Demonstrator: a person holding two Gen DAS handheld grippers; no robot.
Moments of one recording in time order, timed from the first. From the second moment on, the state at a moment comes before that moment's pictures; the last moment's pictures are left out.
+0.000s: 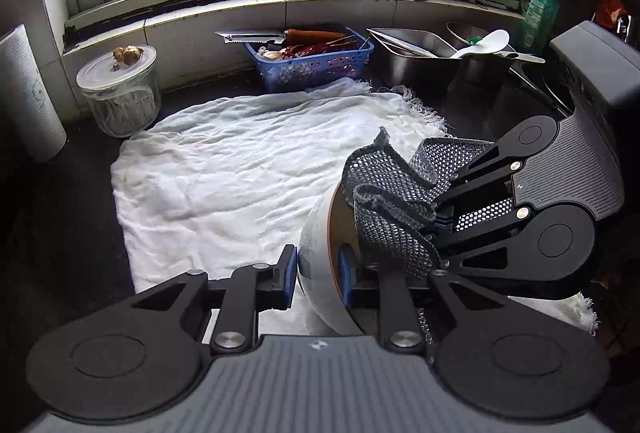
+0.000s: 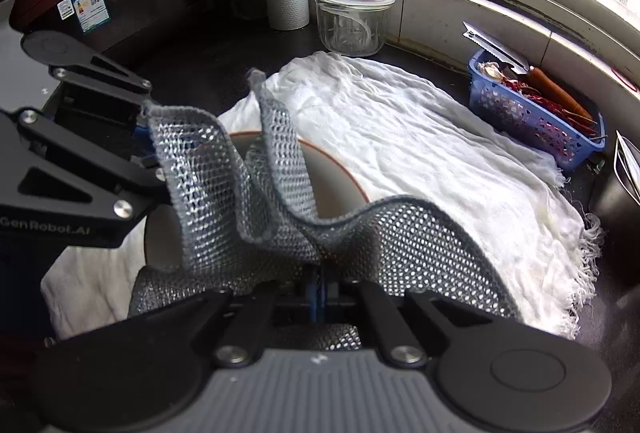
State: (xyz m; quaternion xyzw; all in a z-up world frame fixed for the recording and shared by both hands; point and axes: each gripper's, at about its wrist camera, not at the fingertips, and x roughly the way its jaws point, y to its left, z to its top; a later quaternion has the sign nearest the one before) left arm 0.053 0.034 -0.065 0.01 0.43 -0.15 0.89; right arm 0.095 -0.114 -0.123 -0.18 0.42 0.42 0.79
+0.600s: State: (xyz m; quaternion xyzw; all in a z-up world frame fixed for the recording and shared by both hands) left arm 0.064 0.026 -0.069 0.12 0.46 -0.15 0.86; right arm 0.082 -0.092 -0.107 -0.22 0.39 0.45 0.78
